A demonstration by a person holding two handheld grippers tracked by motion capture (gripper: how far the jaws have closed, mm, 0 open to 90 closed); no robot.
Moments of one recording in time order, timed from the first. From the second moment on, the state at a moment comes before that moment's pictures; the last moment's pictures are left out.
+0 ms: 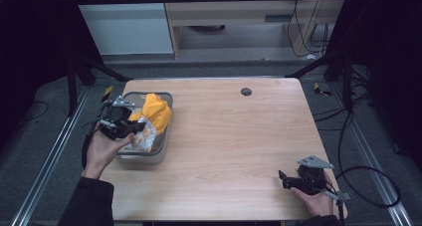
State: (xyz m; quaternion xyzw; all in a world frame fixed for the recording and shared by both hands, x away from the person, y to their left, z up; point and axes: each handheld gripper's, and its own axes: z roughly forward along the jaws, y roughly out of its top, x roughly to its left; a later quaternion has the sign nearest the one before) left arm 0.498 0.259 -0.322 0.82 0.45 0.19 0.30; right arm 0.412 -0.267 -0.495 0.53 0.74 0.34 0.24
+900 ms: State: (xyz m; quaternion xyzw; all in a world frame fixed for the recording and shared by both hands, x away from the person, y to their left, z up) left arm 0.477 0.222 -0.294 0.85 0.38 0.19 0.31; right arm 0.412 -0.268 -0.494 0.53 0.74 0.34 0.24
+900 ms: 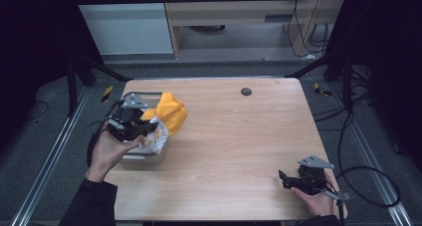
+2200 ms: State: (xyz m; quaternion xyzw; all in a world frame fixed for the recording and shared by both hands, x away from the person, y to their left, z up) left arm 0.474 0.167 -0.304 0.88 0.32 0.16 0.31; right arm 0.412 -0.268 -0.495 0.53 0.74 0.34 0.25
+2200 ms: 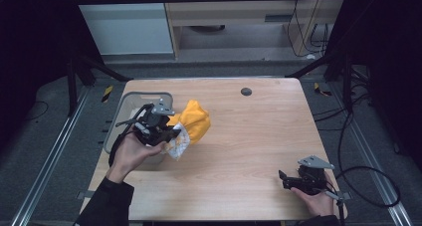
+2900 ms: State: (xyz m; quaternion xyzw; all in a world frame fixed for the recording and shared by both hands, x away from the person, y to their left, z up) left arm 0.478 0.138 -0.321 0.90 0.30 0.14 0.30; right arm 0.411 -0.268 -0.494 0.52 0.74 0.34 0.25
